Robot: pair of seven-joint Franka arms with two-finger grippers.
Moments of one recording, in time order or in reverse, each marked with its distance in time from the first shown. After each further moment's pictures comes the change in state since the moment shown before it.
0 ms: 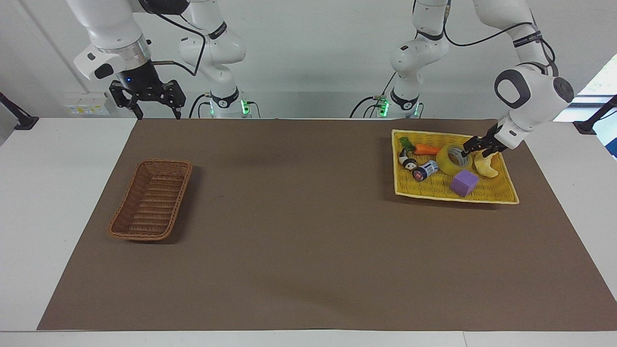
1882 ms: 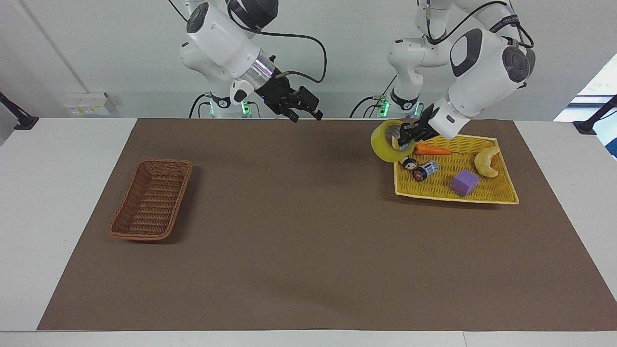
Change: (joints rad) left arm -0.575 0.072 -0.042 0.600 -0.299 -0.499 -0.803; right arm 0.472 0.009 0.022 -0.351 0.778 0.732 0.703
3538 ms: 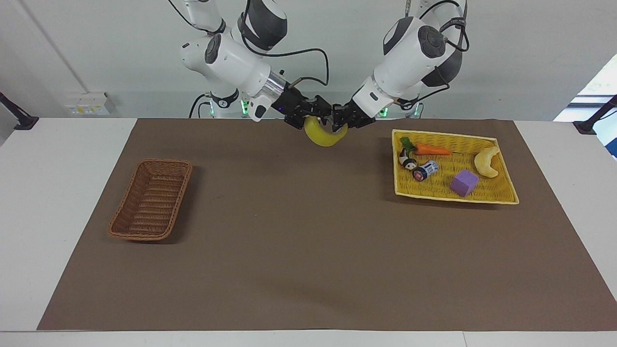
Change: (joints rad) left arm -0.223 -0.024 0.010 0.014 -0.076 0.215 -0.179; right arm -0.043 -0.038 -0.020 -0.090 -0.031 -0.155 -0.419
